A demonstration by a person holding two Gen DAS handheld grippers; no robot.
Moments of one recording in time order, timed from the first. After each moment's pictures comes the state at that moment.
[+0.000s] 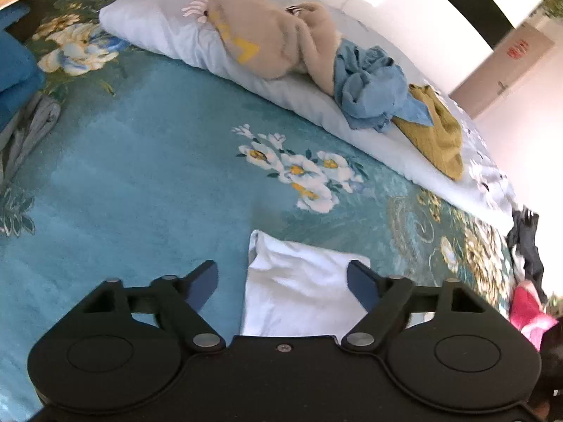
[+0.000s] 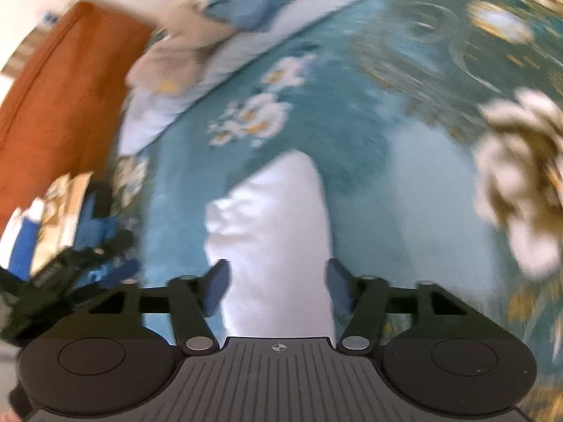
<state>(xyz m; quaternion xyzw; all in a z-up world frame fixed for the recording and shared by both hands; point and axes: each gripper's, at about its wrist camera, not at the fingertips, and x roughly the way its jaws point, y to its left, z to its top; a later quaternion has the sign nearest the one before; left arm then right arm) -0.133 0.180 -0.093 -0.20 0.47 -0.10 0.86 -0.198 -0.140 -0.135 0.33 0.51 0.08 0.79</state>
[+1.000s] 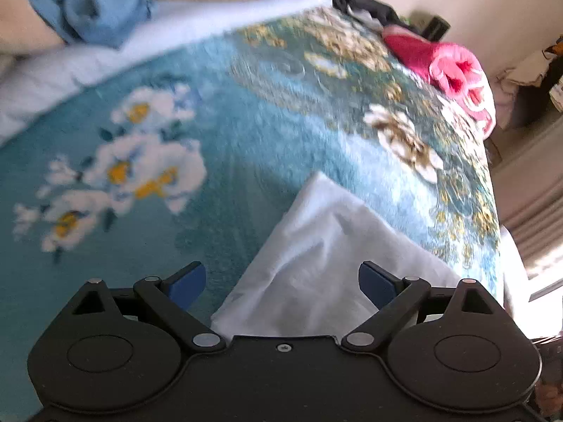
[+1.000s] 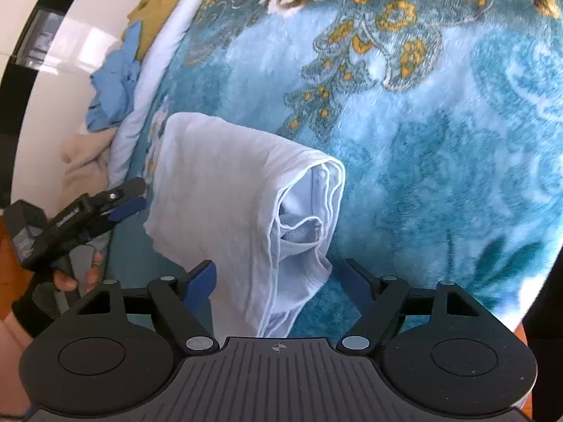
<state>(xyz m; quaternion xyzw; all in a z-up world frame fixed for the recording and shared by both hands) 0.011 0.107 -0.181 0.12 0.49 -0.55 0.67 -0.339 -0.014 -0.220 0.56 0.35 -0.20 0.73</state>
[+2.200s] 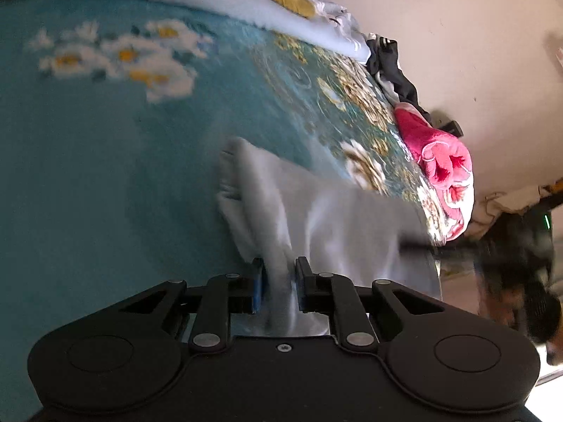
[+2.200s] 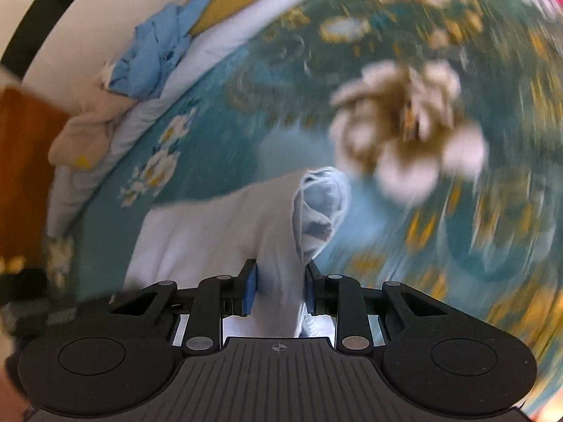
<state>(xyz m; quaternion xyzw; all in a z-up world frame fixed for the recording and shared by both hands) -0.081 0.152 -0.196 -0.12 0.54 -0.47 0.69 -0.245 -0.179 -0.151 0.32 0.46 -0.08 0.82</state>
